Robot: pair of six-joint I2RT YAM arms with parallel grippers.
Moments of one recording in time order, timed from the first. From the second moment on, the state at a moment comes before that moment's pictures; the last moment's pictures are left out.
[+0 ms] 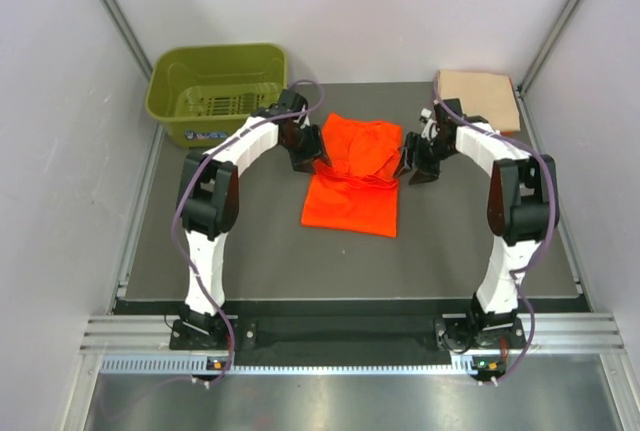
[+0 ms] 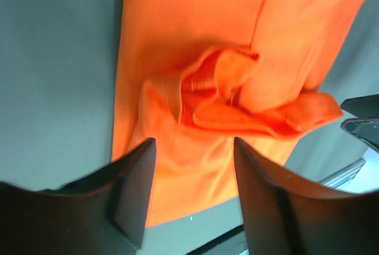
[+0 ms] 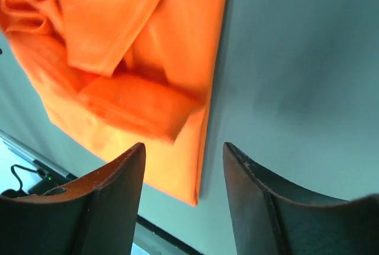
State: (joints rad) left arm -0.37 2.16 1.78 -0.71 0.34 -0.63; right arm 0.14 1.97 1.45 -0.71 -0.48 0.33
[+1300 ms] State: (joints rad) left arm -0.53 2.11 1.74 -0.68 0.35 -0.47; right arm 0.32 2.19 1.72 -0.52 -0.24 0.45
